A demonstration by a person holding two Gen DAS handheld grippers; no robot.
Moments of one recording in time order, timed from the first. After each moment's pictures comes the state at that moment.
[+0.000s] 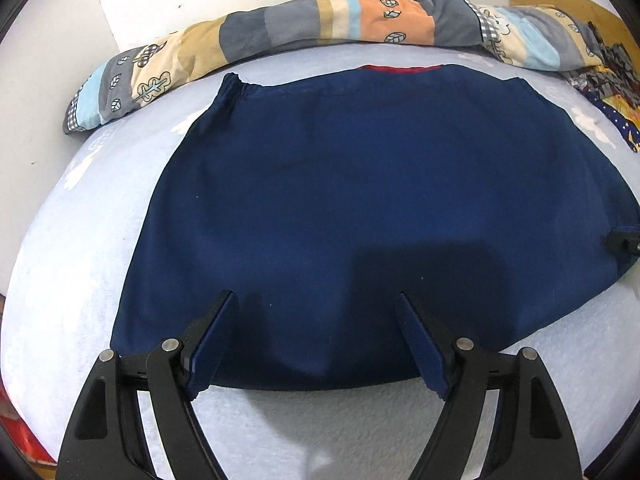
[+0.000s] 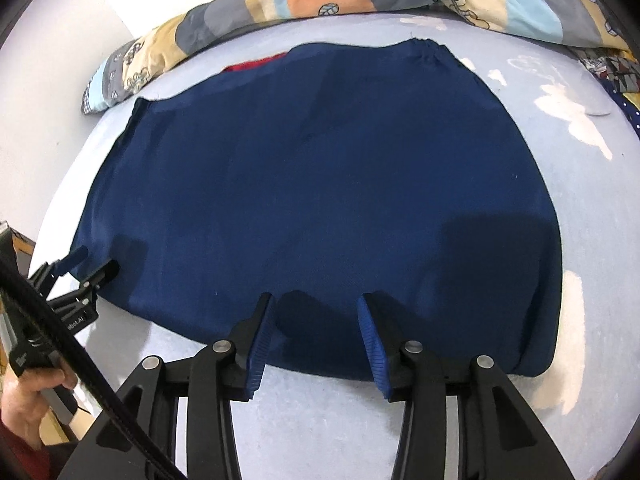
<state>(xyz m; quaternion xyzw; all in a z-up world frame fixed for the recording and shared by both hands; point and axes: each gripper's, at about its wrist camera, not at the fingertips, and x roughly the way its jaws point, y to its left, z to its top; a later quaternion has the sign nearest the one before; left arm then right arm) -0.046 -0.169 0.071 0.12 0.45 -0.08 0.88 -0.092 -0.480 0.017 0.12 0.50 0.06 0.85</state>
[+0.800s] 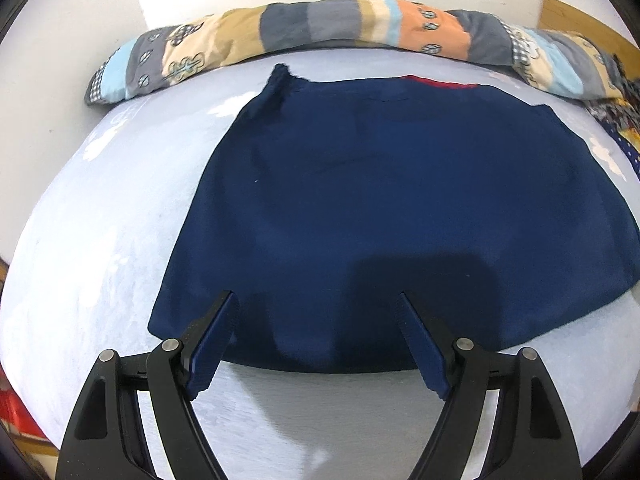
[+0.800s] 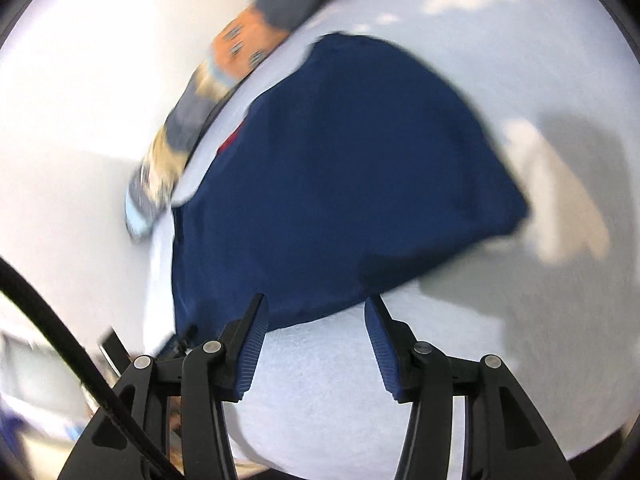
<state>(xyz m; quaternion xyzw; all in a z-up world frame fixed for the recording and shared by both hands) -0.046 -0.129 0.080 0.07 0.46 -0.05 0.88 -0.162 -0.556 0.013 0.45 0.43 0.05 0.78</state>
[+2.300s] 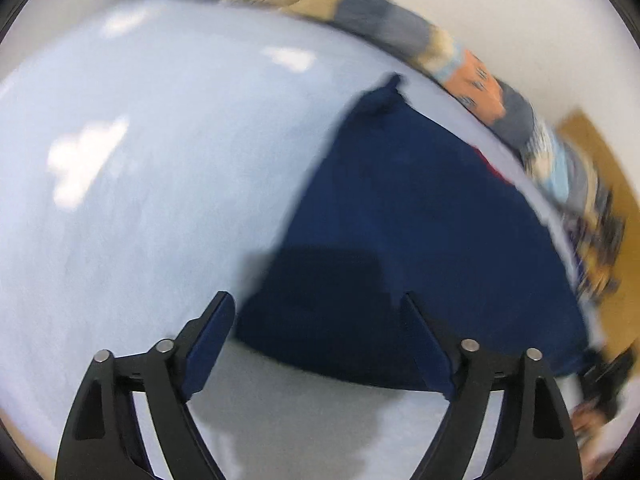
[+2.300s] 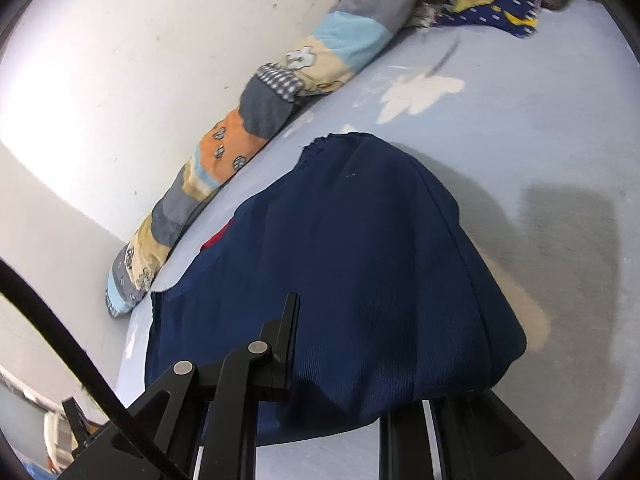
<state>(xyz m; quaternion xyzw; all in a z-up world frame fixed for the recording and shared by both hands) -0.047 -0.022 0.075 -0.20 0.51 -0.08 0.83 -0.183 -0.594 0.006 0.41 0.28 -0.05 0.87</state>
